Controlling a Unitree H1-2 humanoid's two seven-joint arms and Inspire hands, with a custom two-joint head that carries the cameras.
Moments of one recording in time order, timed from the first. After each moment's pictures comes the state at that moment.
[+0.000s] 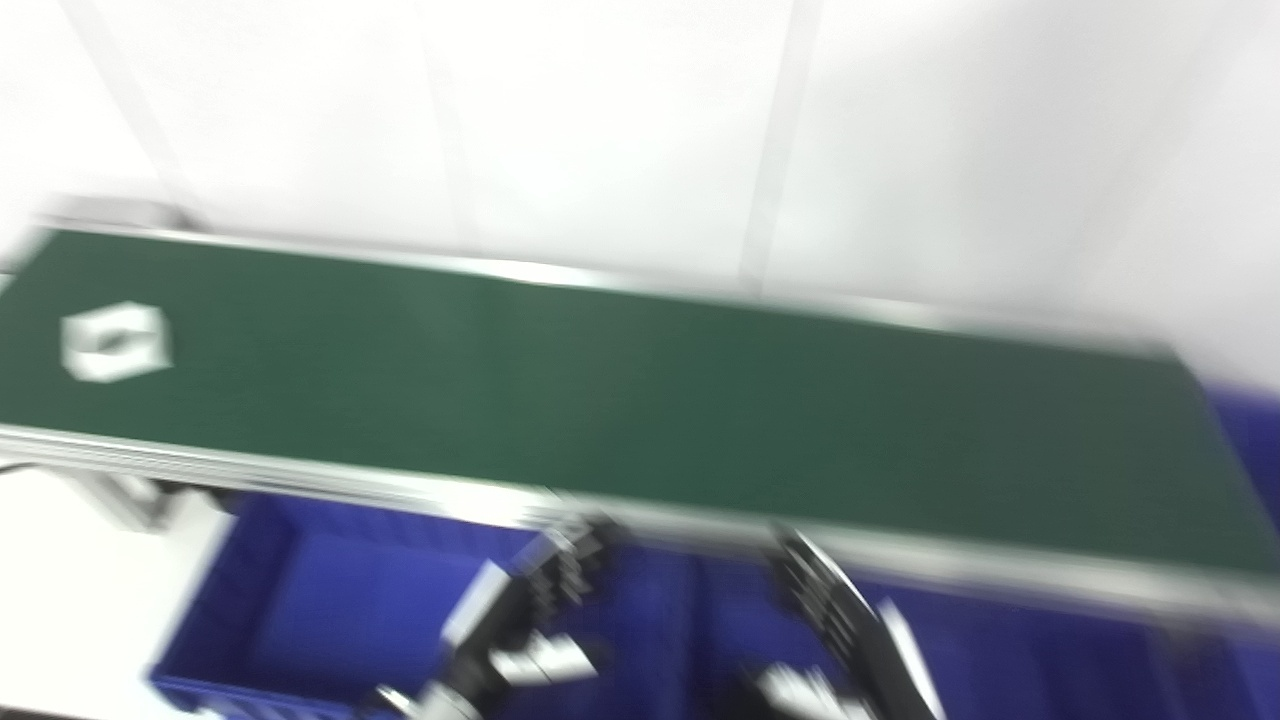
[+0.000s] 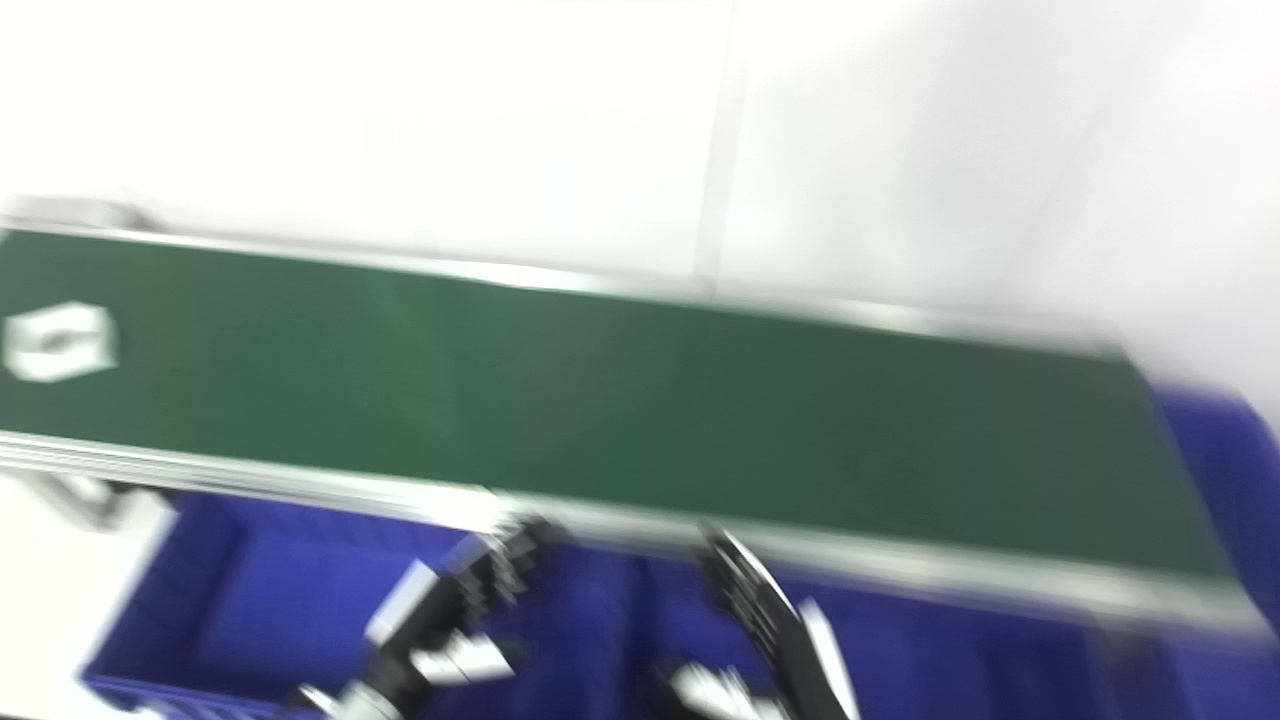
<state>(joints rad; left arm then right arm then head) 0.11 0.04 -0.15 0.38 -0.08 -0.42 -0.31 0.20 -0.09 0.18 0.03 -0.06 -0.21 0.12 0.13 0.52</state>
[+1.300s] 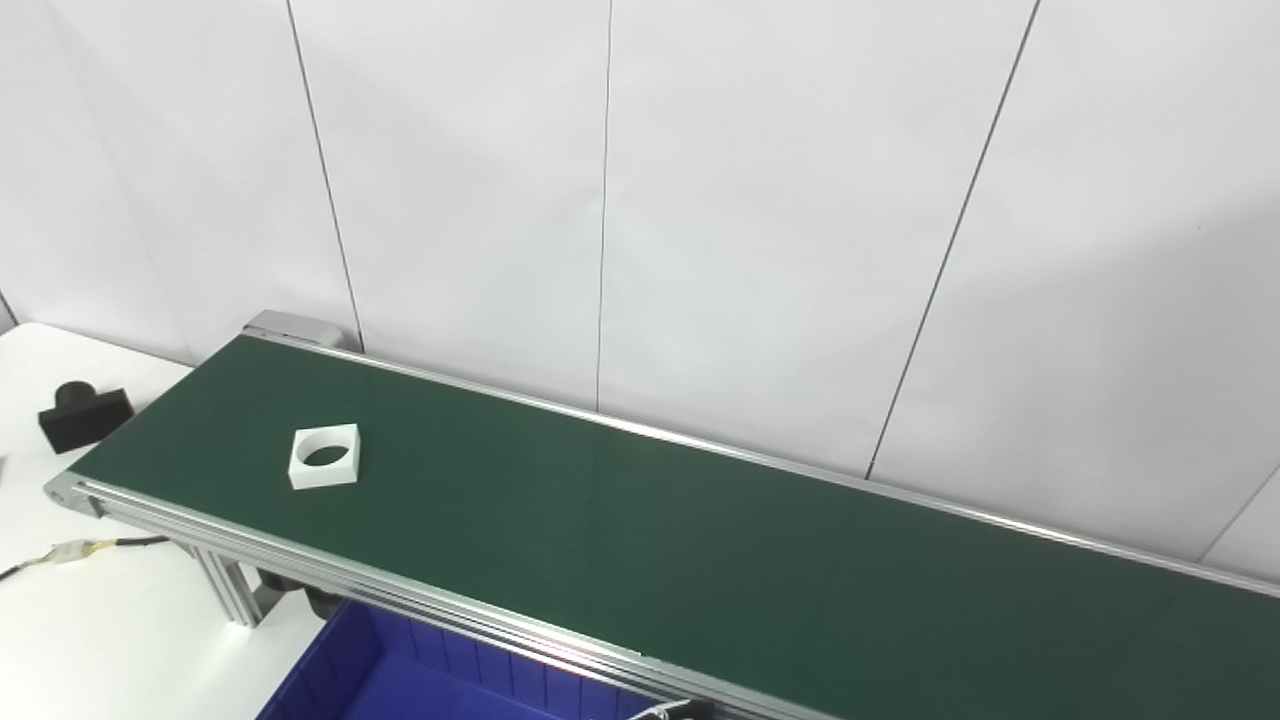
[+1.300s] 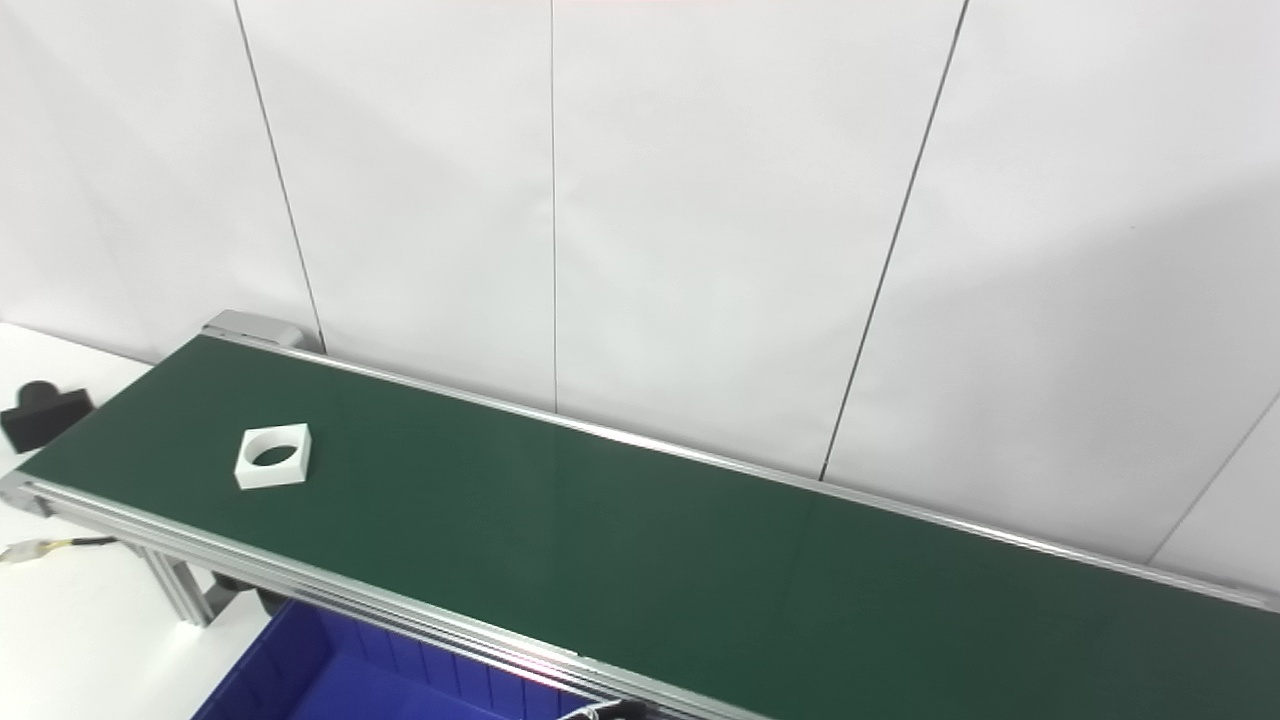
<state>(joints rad) 0.06 0.02 -0.14 0.46 -0.05 -0.43 -0.29 0.15 -0.09 0.17 0.13 -0.02 -0.24 0.14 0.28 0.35</state>
